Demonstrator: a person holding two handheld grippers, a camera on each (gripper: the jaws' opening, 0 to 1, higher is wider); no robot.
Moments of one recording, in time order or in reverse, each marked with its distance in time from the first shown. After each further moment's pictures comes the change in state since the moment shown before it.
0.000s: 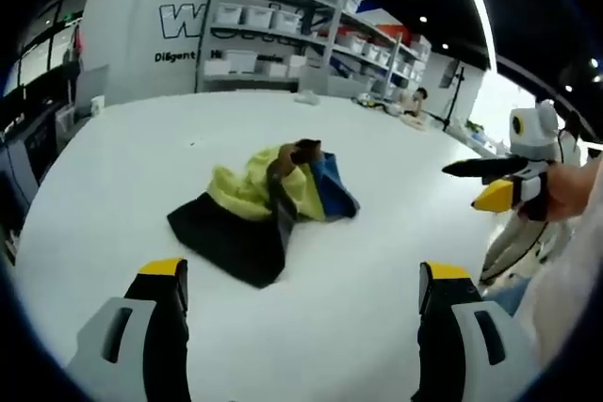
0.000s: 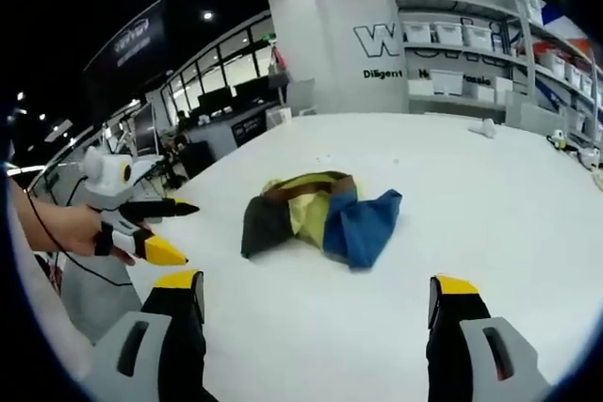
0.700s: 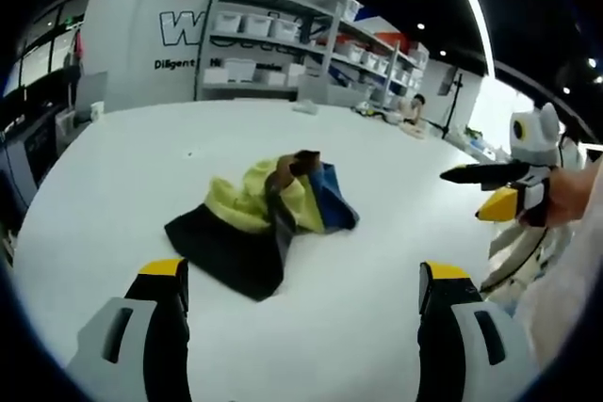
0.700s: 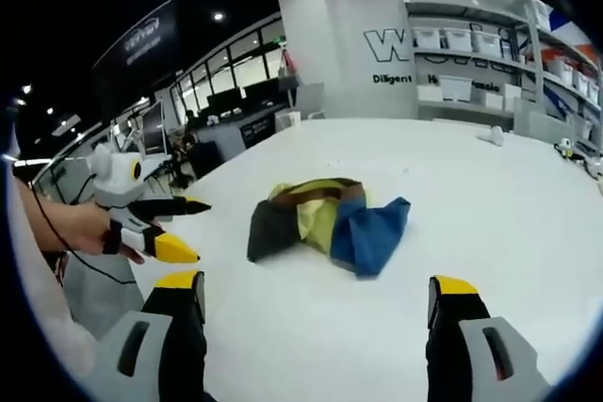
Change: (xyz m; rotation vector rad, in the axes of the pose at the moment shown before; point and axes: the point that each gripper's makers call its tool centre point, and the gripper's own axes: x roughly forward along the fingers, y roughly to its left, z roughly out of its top) left arm 0.005 0.000 0.010 -0.023 -0.041 0.006; right arm 0.007 0.004 0.009 -0.027 -0.013 0.040
